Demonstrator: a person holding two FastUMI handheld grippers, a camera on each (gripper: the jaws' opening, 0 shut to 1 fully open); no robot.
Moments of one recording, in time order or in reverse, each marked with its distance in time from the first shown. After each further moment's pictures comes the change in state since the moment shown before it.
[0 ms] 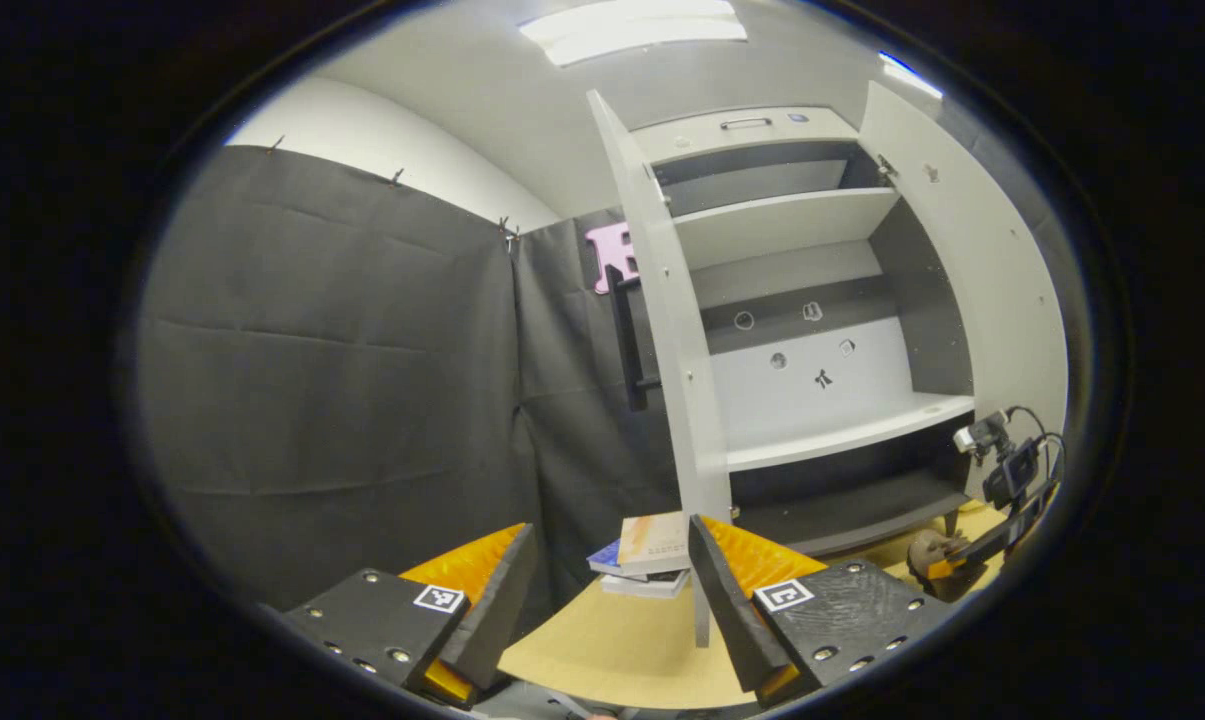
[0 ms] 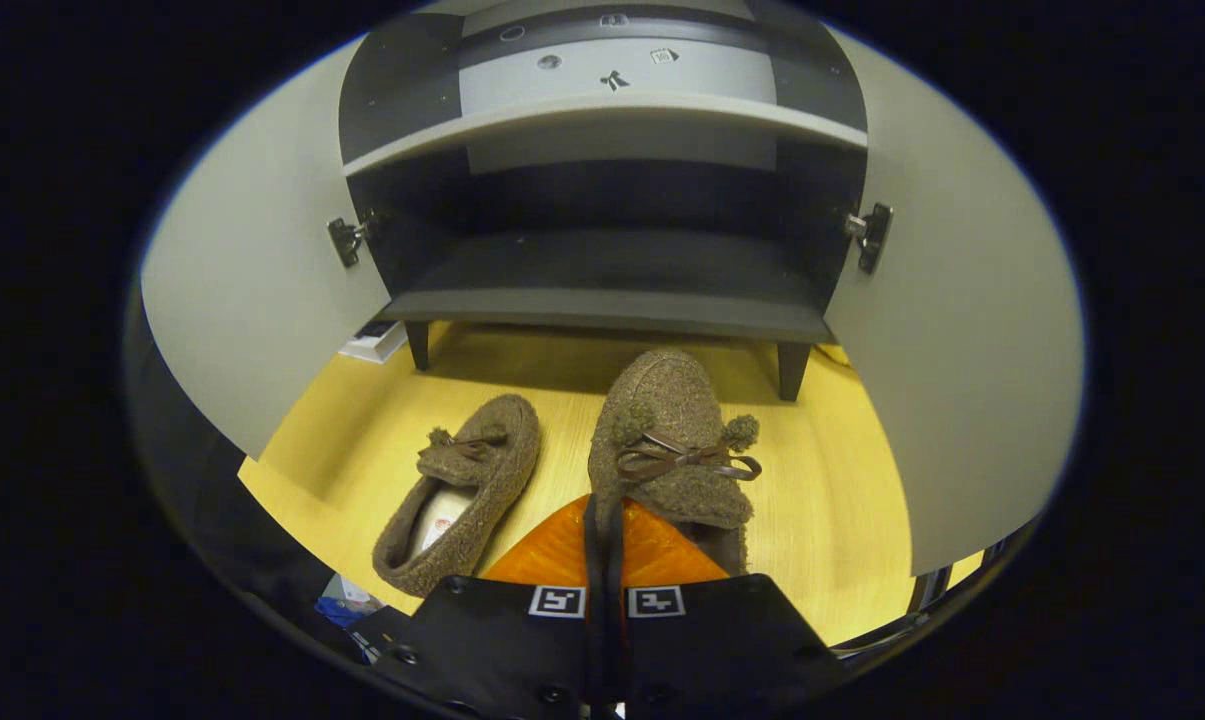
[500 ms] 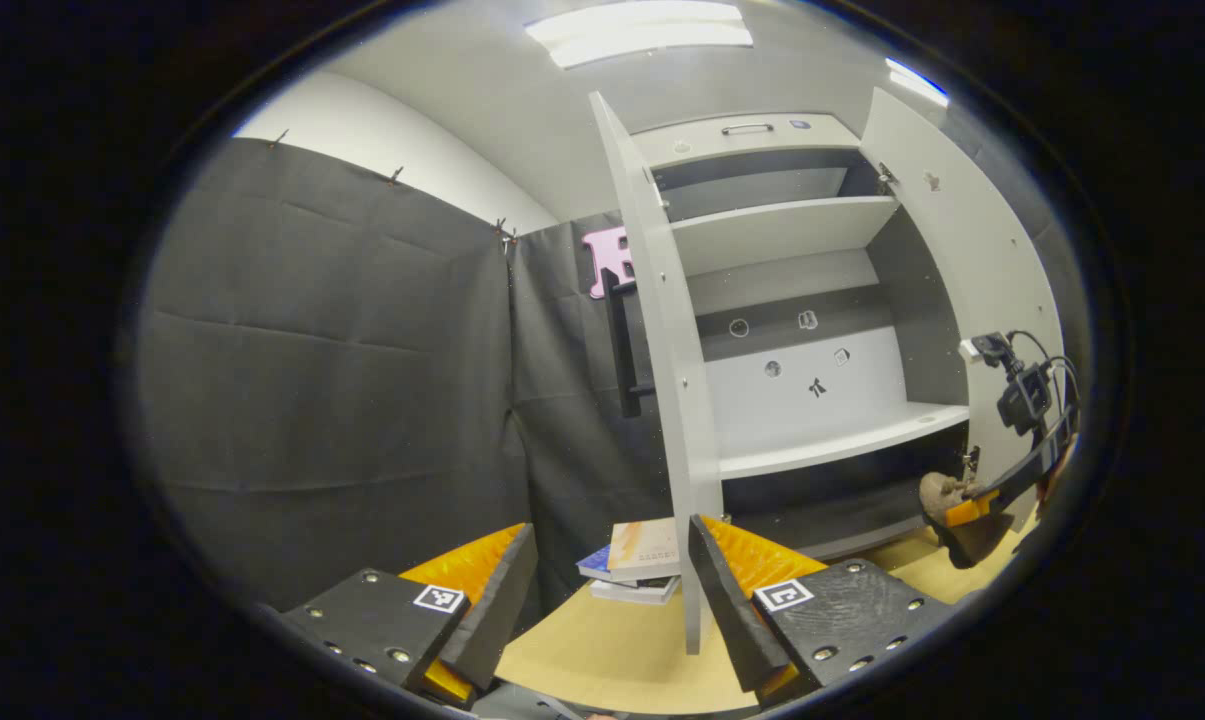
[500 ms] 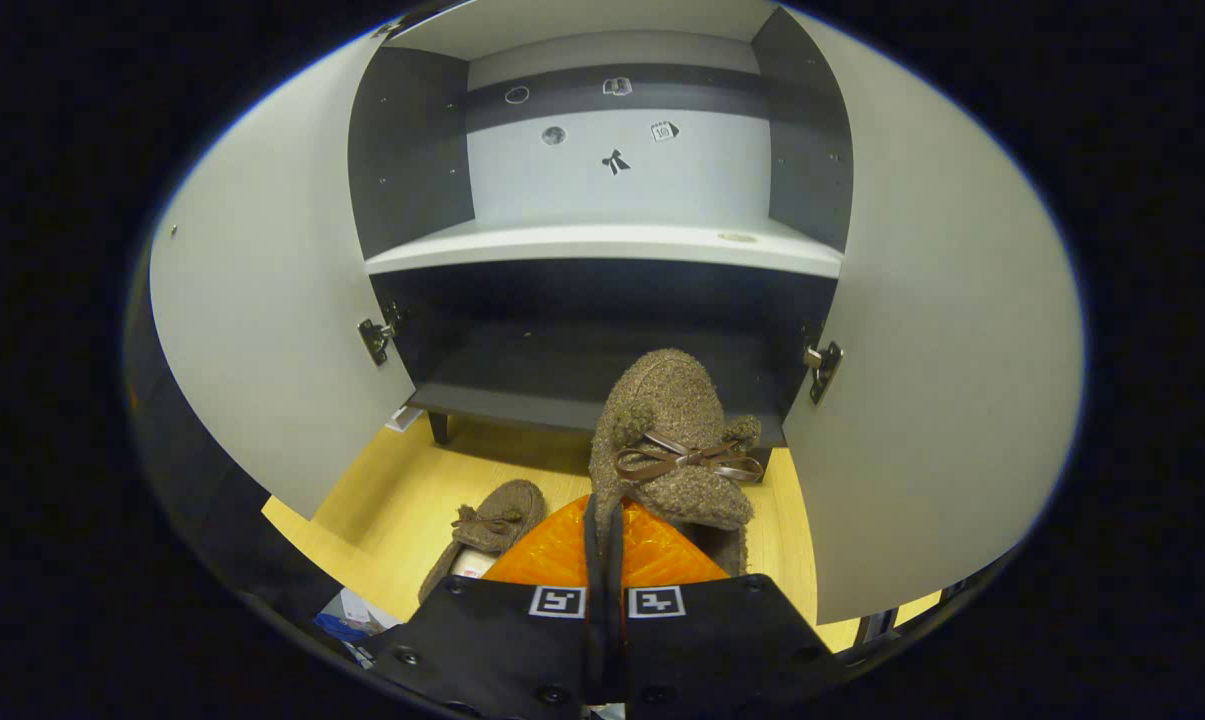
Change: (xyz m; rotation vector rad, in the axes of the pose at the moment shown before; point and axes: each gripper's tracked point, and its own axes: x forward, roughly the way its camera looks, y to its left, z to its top) left arm 0.000 -0.002 0.001 -0.013 -0.023 -0.025; right arm -0.053 -0.004 0.087 -0.027 -0.153 -0.001
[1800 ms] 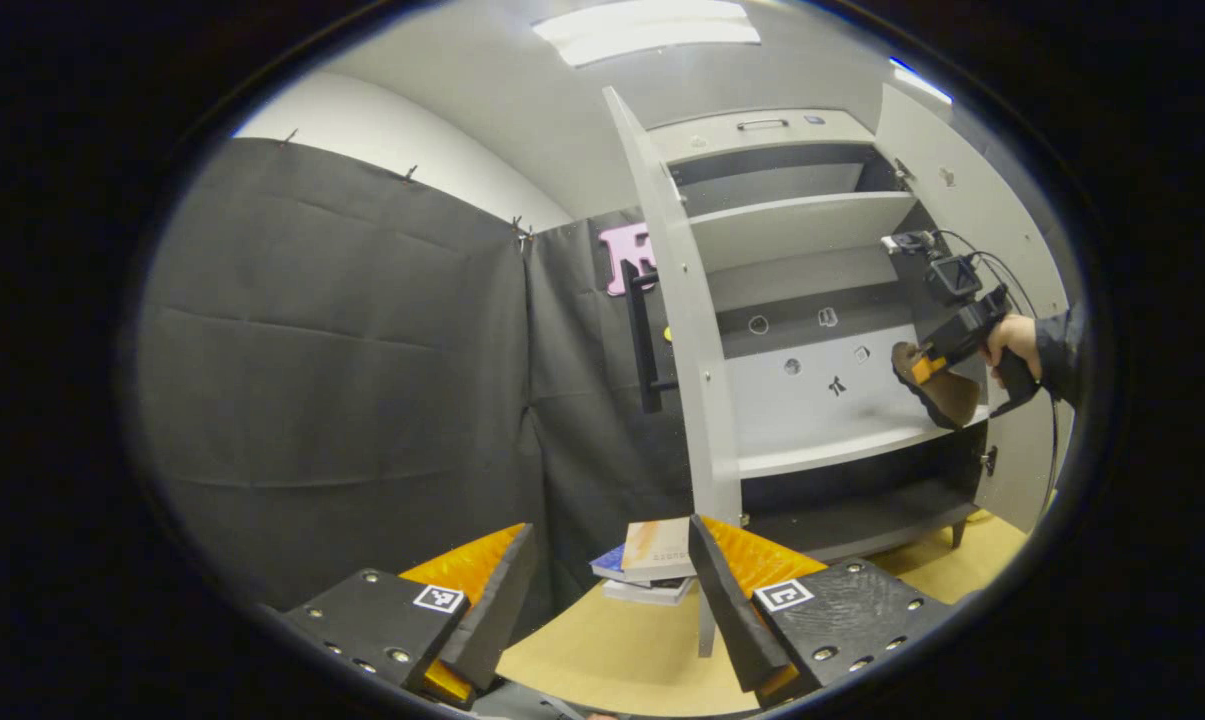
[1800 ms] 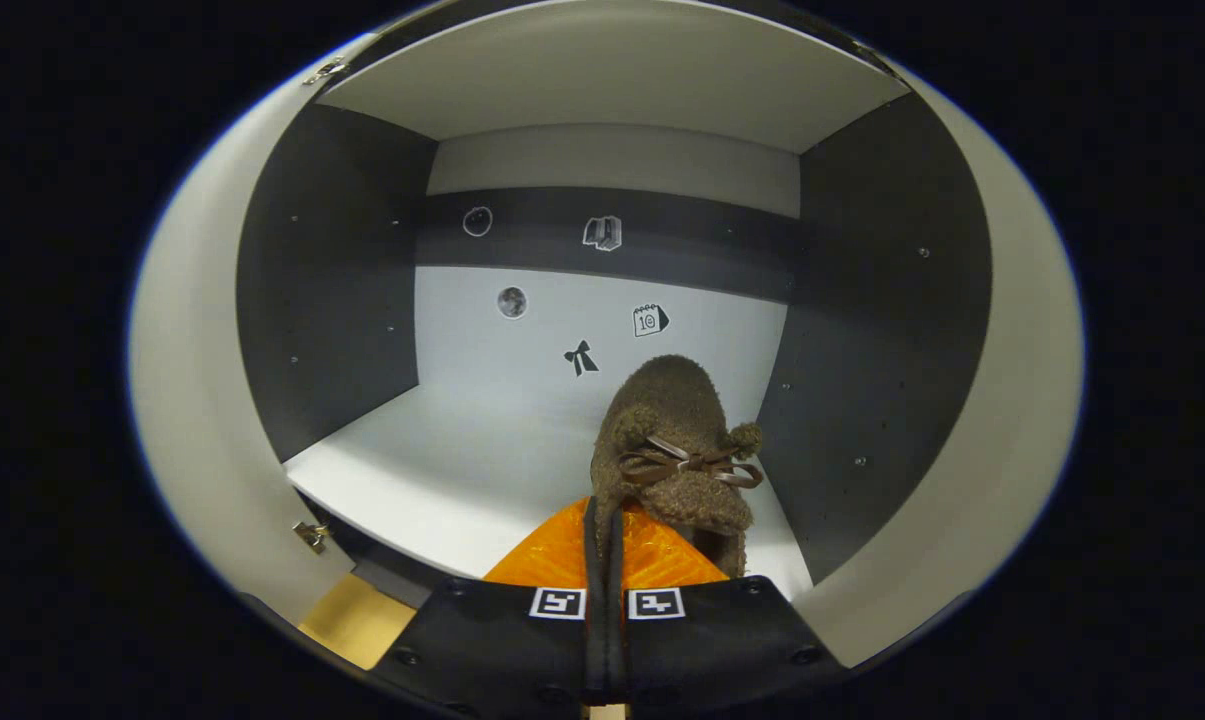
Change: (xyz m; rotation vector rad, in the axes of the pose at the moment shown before) left arm -0.001 0.004 -0.002 -0.004 0.017 0.060; right arm 0.063 -0.047 0.252 -0.112 -0.272 -0.129
